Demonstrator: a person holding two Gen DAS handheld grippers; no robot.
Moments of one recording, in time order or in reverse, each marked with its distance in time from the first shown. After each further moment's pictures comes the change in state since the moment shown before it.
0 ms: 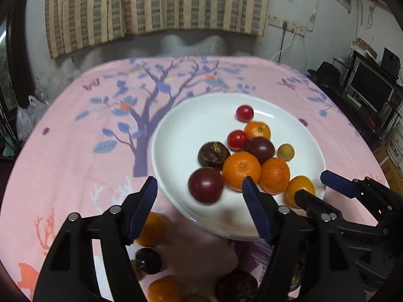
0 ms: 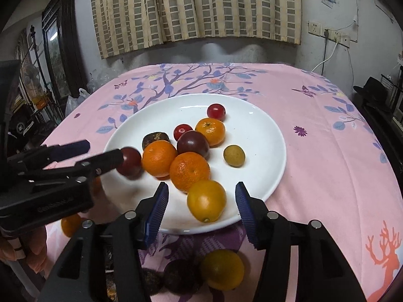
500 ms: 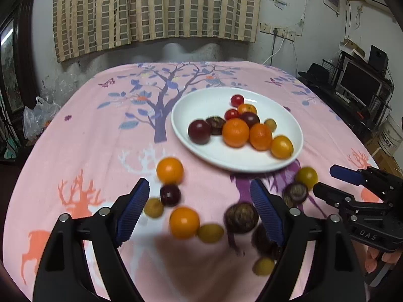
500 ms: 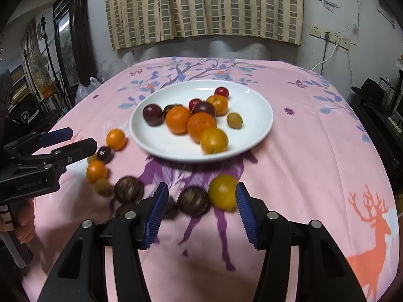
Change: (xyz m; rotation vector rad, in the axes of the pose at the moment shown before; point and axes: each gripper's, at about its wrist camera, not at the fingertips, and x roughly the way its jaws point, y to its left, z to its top) left arm -0.071 0.019 -0.066 0.004 -0.028 -0.026; right arm -0.066 0.009 -0.056 -0.050 0.028 0.013
